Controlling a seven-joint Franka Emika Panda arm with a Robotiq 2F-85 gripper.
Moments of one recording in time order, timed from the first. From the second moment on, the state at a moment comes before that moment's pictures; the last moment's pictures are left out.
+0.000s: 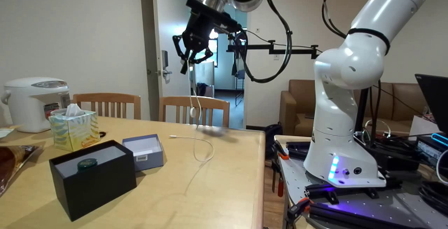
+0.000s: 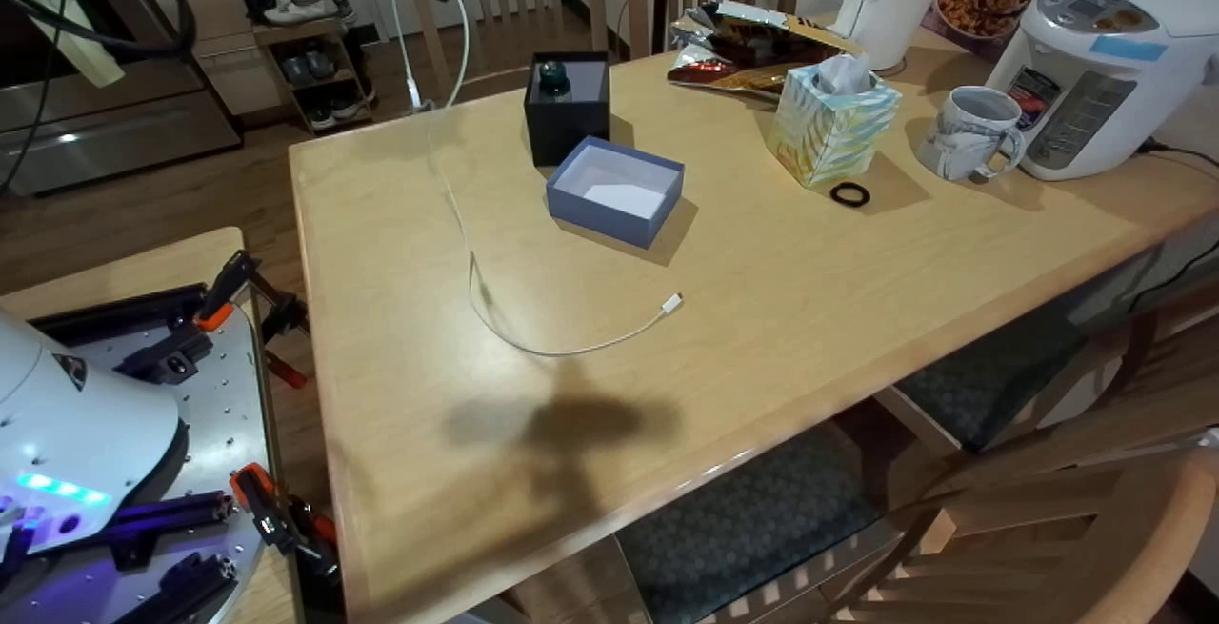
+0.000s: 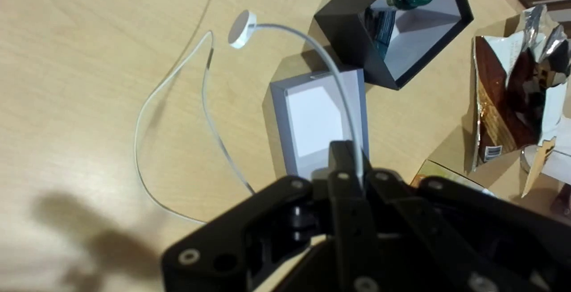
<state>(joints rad) 0.02 -0.55 0.06 -2.60 0.28 2.41 1.06</state>
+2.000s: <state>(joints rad) -0.06 -0.09 0.14 -2.43 -0.17 2.13 1.20</state>
